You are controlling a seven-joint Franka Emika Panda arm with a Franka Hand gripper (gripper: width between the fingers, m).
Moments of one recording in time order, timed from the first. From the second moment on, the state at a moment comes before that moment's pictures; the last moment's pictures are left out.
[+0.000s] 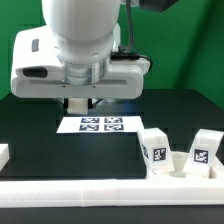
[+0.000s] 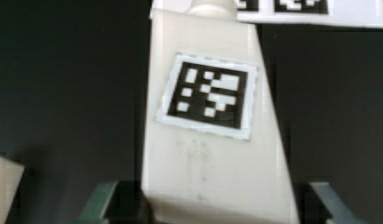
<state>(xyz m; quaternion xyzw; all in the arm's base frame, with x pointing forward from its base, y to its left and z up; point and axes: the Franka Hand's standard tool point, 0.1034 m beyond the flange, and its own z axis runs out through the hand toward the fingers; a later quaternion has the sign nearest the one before) 0.552 -0.077 0.102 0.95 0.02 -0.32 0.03</state>
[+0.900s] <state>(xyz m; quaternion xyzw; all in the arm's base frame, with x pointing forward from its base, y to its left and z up) 0.579 -0.035 0.128 1.00 -0.03 -0.02 0.02</state>
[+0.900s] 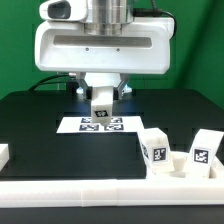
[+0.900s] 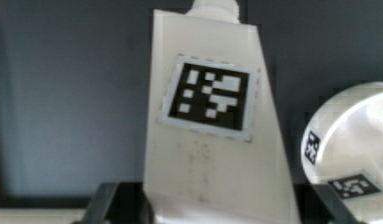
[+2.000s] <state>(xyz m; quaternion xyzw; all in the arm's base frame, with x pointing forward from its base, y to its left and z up) 0.586 0.039 0.139 0.99 -0.05 0.16 0.00</state>
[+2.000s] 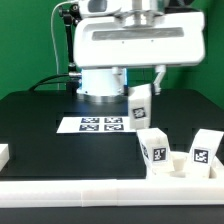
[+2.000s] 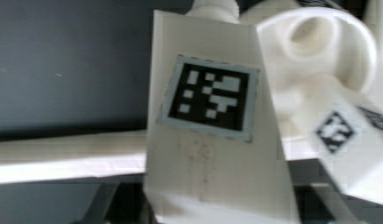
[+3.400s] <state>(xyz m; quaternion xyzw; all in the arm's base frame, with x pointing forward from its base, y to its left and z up) 0.592 0.099 0.129 0.97 0.08 0.23 0.02</state>
